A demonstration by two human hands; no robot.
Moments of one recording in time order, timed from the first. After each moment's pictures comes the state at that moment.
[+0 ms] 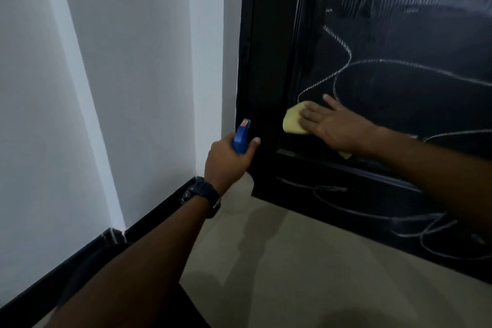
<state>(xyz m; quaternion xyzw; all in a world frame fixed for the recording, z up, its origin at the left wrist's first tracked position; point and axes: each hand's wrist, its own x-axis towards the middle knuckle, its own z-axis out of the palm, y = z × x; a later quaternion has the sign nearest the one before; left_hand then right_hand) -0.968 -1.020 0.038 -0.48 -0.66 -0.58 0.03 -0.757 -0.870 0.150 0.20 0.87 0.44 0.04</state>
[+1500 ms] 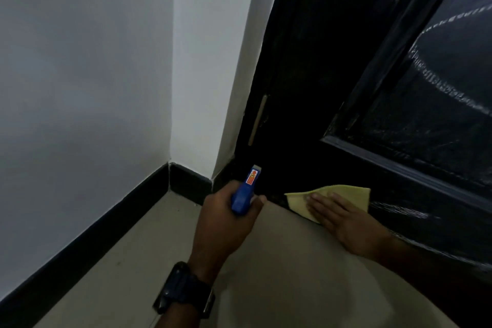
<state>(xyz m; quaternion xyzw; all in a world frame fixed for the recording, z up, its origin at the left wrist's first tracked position) -1.064 -0.912 -0.167 -0.44 -0.64 -0.61 -0.16 -0.808 -0.707 -0.173 0.11 0.91 0.38 0.12</state>
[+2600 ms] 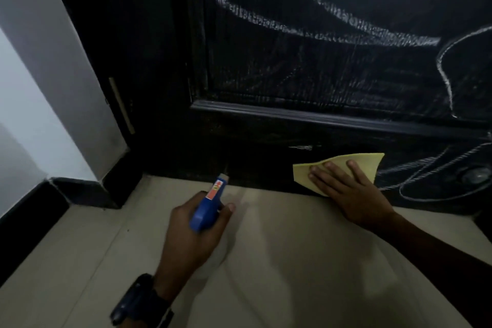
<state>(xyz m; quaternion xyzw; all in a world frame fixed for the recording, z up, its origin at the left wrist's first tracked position) -0.921 -0.890 -0.165 -0.55 -0.63 -0.52 -0.18 -0.582 -0.695 -0.213 0.29 0.88 0.38 0.00</state>
